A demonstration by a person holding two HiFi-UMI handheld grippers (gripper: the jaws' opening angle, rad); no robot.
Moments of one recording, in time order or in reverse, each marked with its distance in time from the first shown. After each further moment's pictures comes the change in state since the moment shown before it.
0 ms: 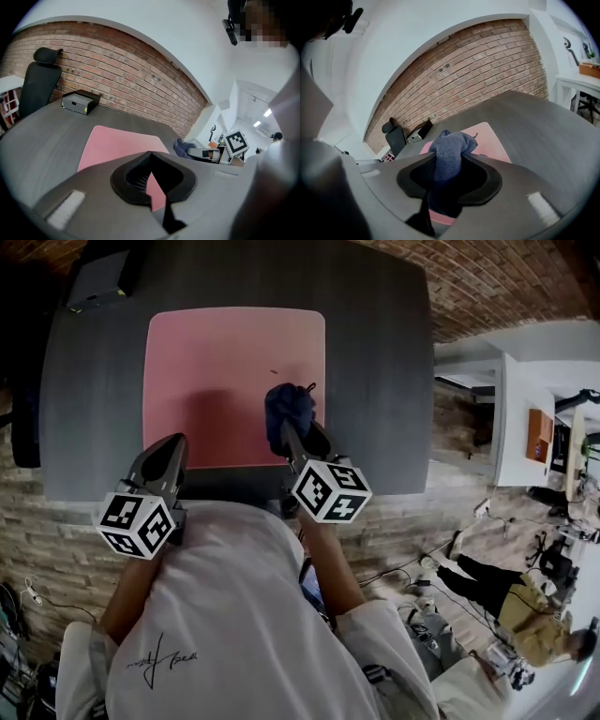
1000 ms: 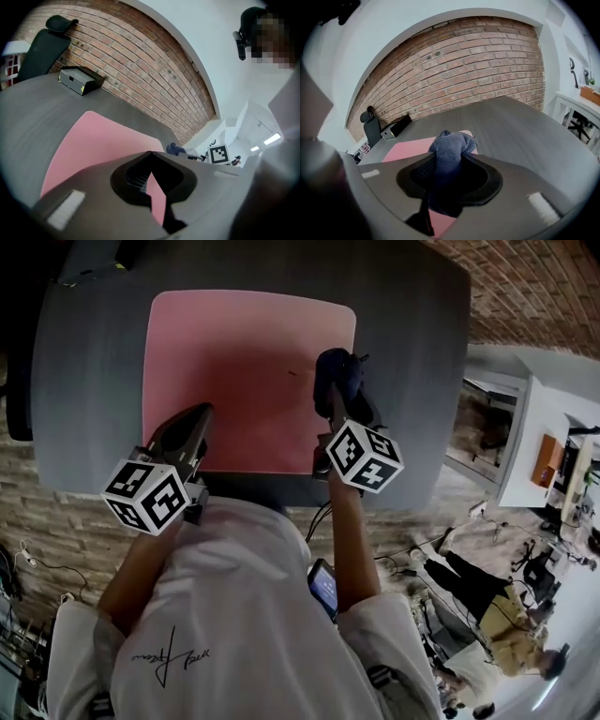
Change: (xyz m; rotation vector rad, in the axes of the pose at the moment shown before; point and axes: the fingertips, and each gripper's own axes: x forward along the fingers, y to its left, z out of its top) left arm 0.087 0.015 0.020 -0.243 0.033 -0.053; right arm 0.085 -0.091 0.055 -0.108 0.049 -0.189
